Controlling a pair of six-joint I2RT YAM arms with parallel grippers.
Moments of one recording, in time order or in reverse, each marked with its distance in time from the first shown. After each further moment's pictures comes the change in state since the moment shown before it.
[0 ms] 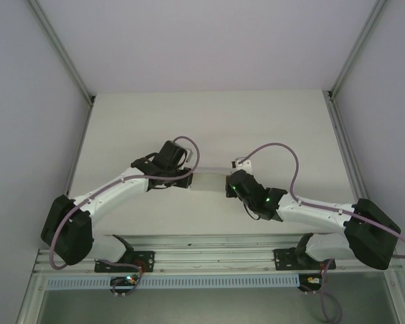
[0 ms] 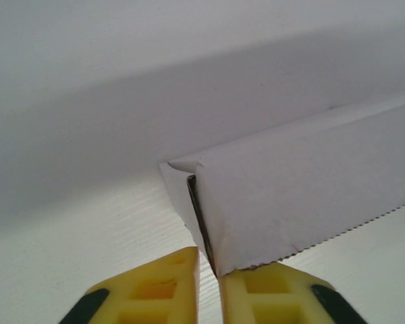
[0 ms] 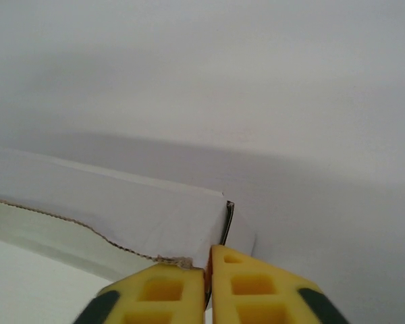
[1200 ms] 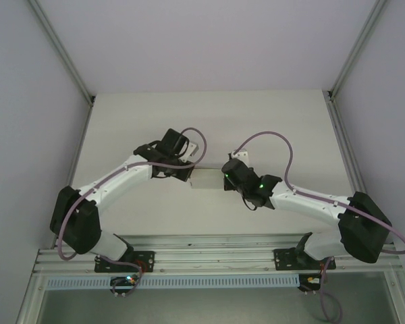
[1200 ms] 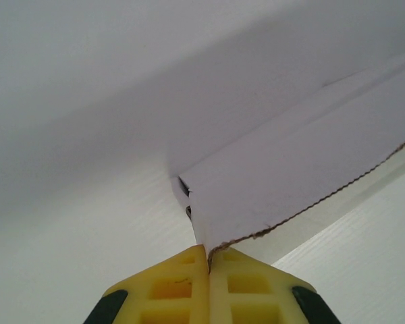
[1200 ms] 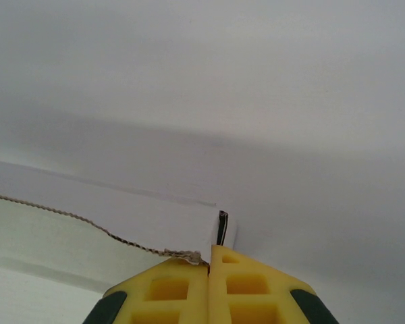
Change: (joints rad) left arm 0.043 0.104 0.185 -0.149 0.049 0.229; right arm -0.037 0.093 0.196 -0.242 0.013 -0.004
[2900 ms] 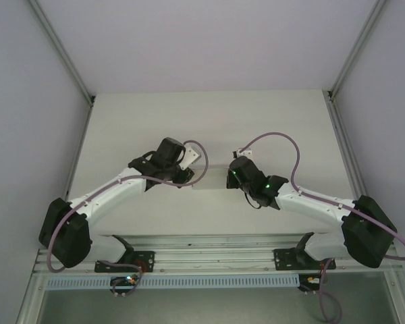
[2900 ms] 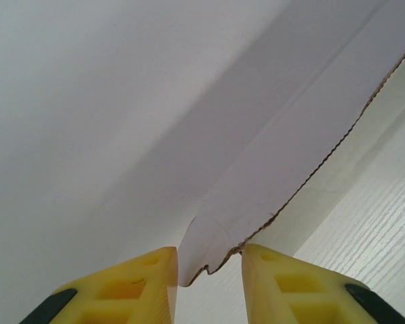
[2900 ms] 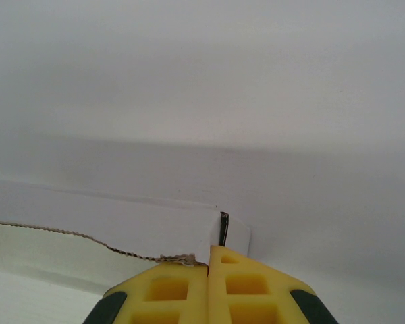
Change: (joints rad) left arm -0.034 -0.127 -0.172 0.209 -0.100 0.325; right arm -0.069 -0.044 -0.060 0.093 -0.111 -0.005
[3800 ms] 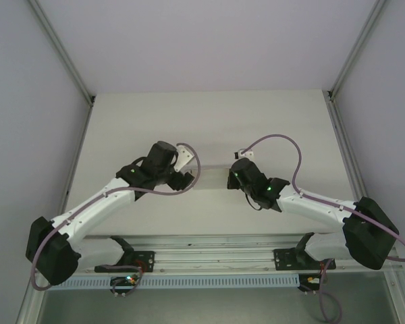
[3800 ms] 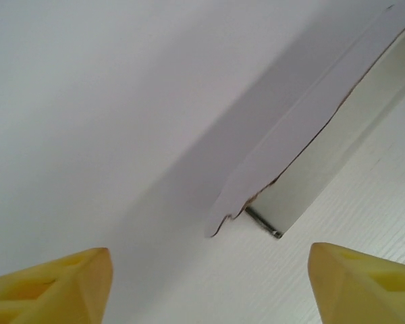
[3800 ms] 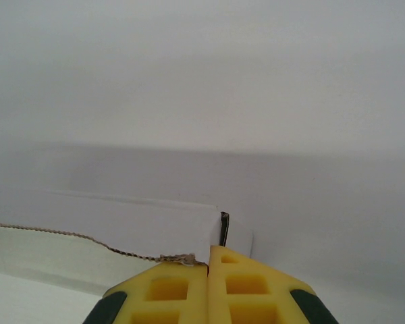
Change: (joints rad) left arm -0.026 -0.164 -0.052 -0.017 -0.090 -0.010; right arm 0.000 -0.019 -0.037 0.049 0.009 0.000
